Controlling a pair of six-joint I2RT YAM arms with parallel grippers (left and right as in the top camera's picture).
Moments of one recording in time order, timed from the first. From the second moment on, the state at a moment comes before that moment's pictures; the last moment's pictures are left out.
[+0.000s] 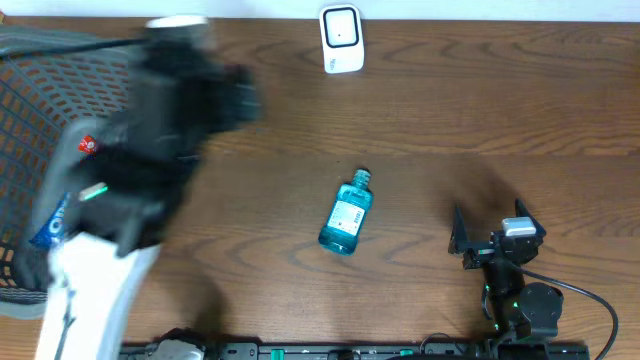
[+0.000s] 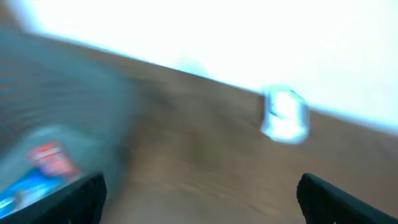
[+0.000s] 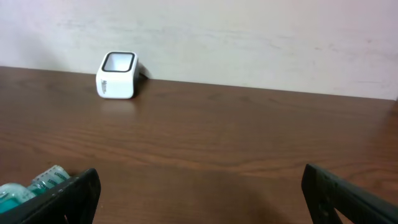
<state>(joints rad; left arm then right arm) -0.24 1.25 1.66 -0.98 -0.29 -0.40 0.00 0.01 0.01 -0.07 -0.09 -0.04</state>
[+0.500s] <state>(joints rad) 0.55 1.44 1.60 -1.22 -0.15 -0.99 0.00 0.01 0.01 -0.07 -0.09 -0.04</state>
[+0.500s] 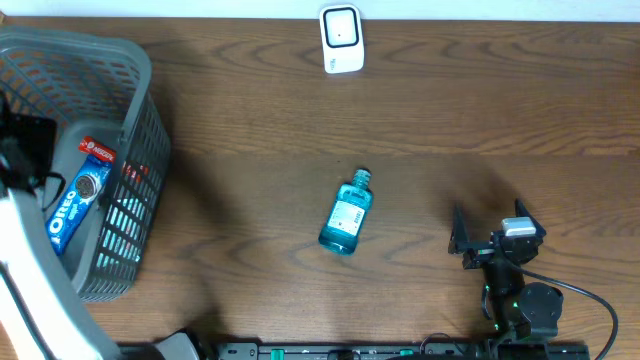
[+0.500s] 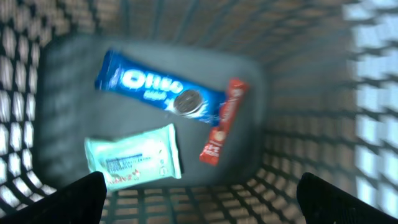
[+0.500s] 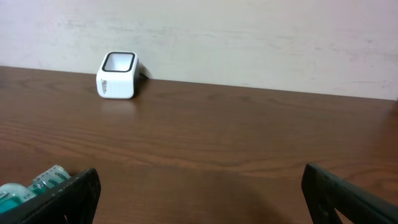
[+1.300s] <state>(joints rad) 0.55 2.02 1.58 -1.09 -0.19 -1.31 0.00 0.01 0.01 -0.07 -0.09 -0.04</state>
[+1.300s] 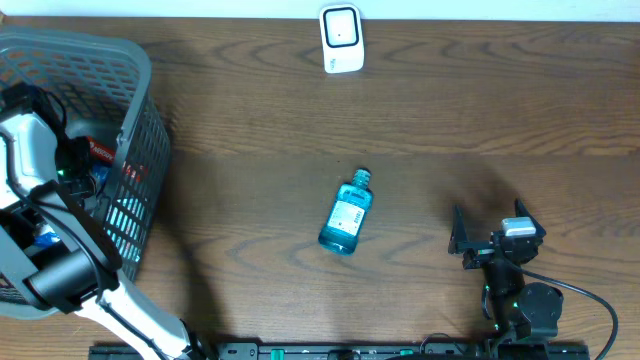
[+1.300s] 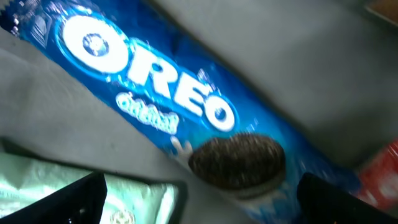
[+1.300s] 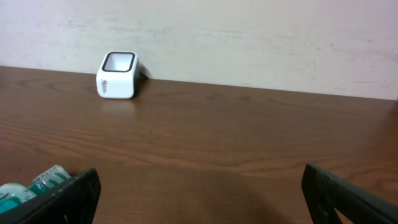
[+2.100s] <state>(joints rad) 0.56 2.10 1.56 -1.07 -0.34 -1.40 0.00 0.01 0.01 -0.07 -0.09 -0.04</state>
